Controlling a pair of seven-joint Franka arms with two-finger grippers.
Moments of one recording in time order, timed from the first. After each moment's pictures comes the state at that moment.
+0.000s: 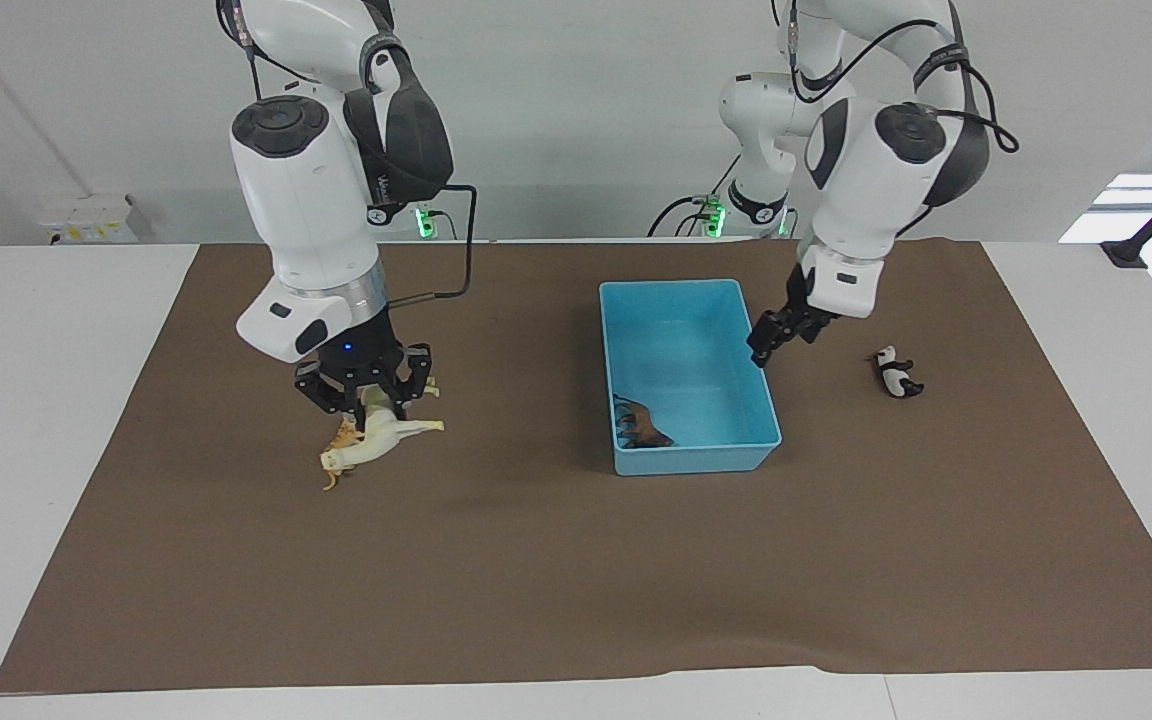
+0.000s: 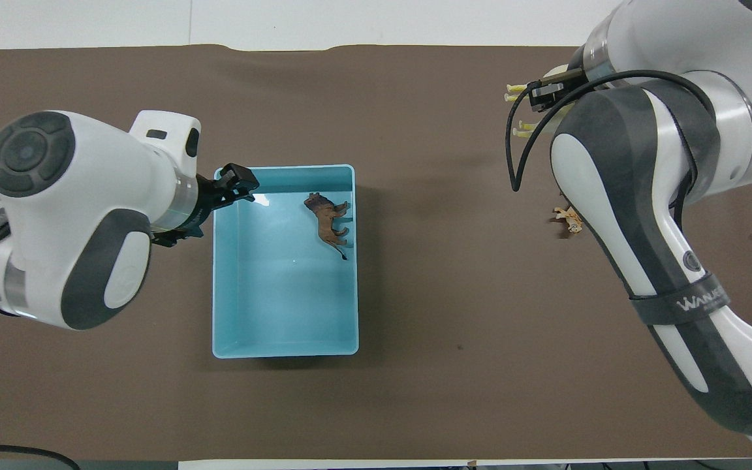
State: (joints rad) left arm -0.10 0.02 -0.10 -1.90 -0.07 1.98 -0.52; right arm 0.27 0.38 -0.01 -1.30 -0.03 1.85 0.13
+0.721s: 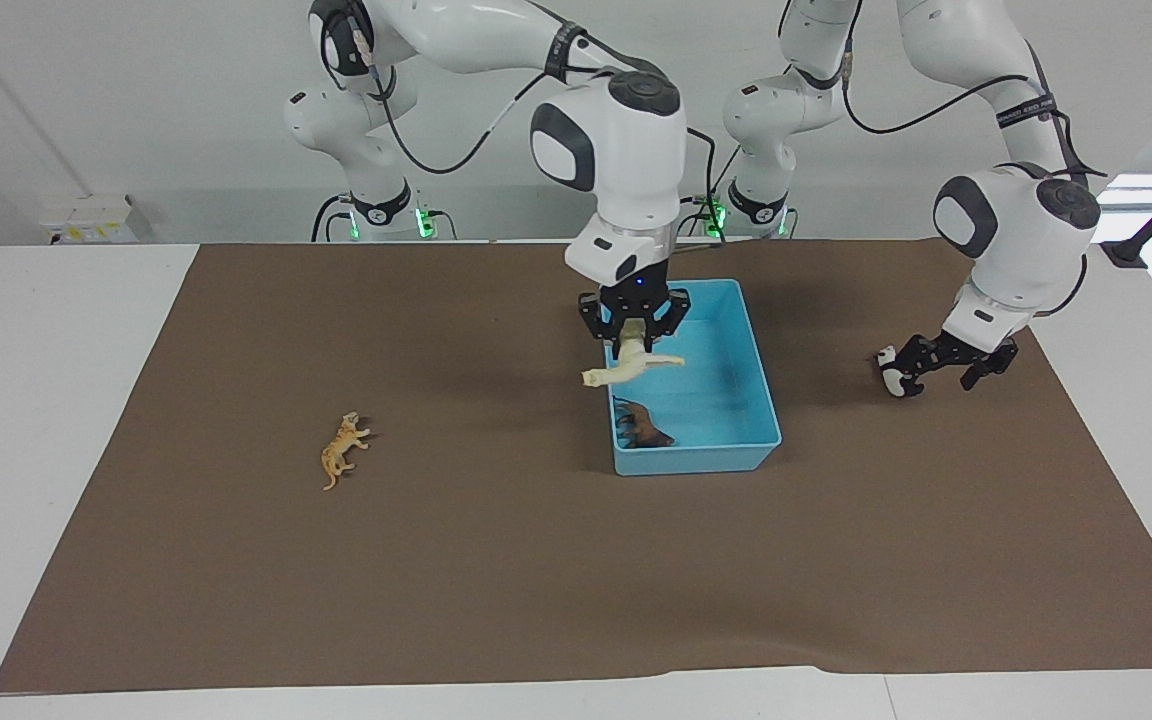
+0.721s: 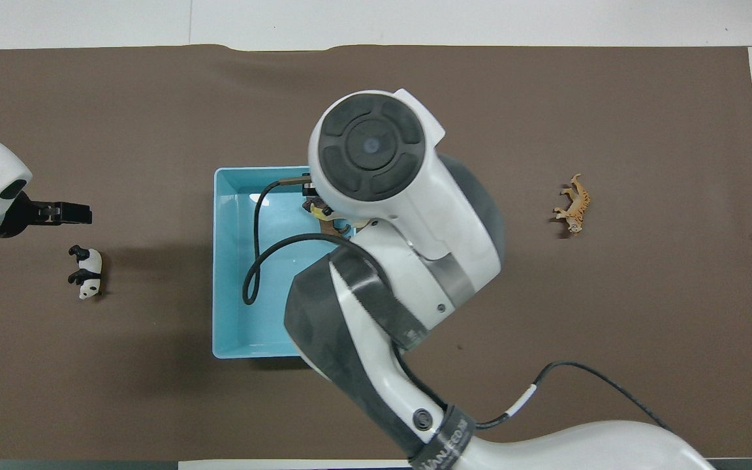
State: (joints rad) left arm 0.26 0.11 -0.10 -2.13 0.01 2.34 0.28; right arm 0.75 0.57 -0.01 -1.21 -0.11 1.92 0.79
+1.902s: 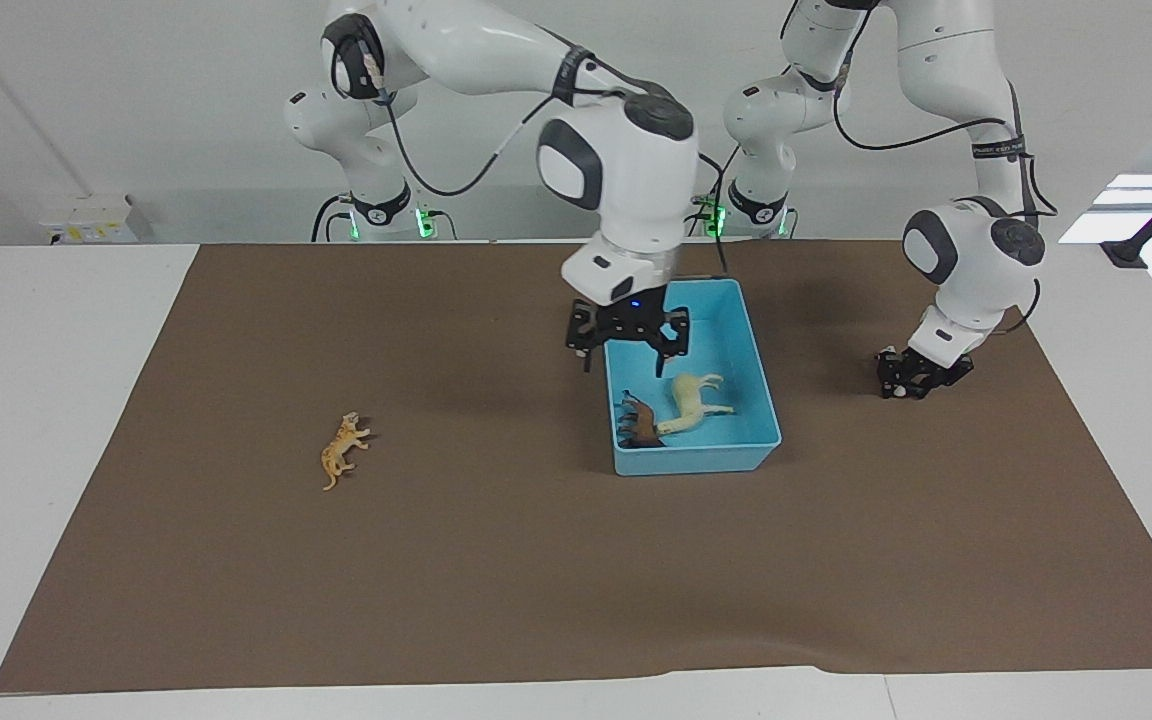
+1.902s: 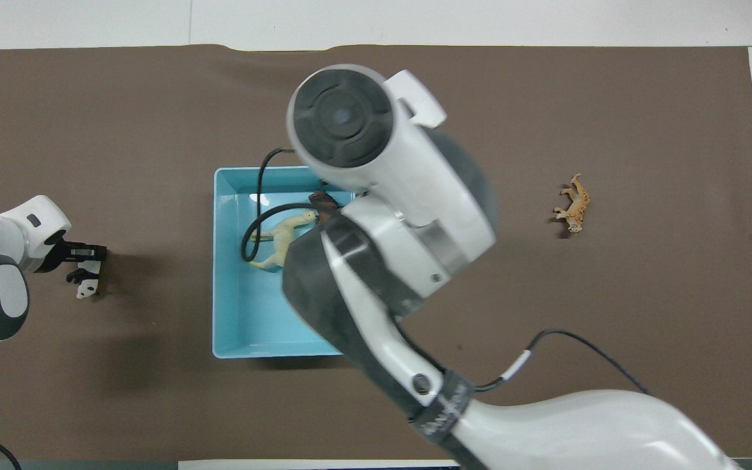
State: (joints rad) left arm 0.28 0.13 -0.10 -2.29 0.02 2.48 0.30; right arm 0.58 0.50 -0.03 -1.09 -0.11 1.71 0.71
